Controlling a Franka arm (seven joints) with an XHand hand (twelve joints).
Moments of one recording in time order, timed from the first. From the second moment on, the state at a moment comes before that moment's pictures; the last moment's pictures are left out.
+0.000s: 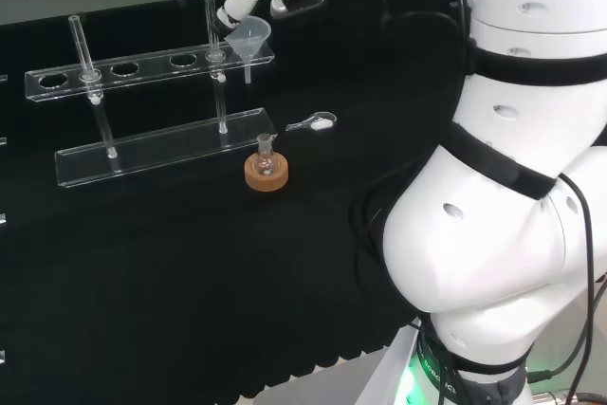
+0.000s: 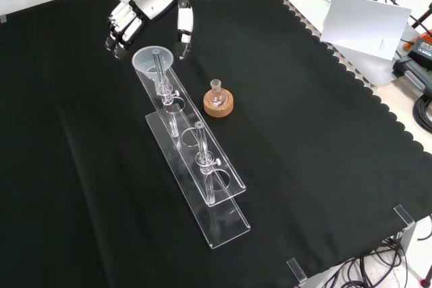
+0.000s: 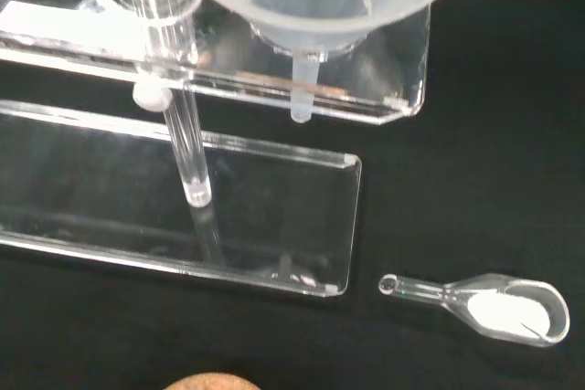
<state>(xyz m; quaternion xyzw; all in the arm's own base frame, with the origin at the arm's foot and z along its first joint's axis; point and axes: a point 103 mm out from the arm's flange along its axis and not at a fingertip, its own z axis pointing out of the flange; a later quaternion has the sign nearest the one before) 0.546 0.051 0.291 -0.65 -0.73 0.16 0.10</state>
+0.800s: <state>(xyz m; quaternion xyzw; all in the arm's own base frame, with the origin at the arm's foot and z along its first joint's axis) 0.551 0.048 0.263 -0.64 -0.73 0.21 0.11</state>
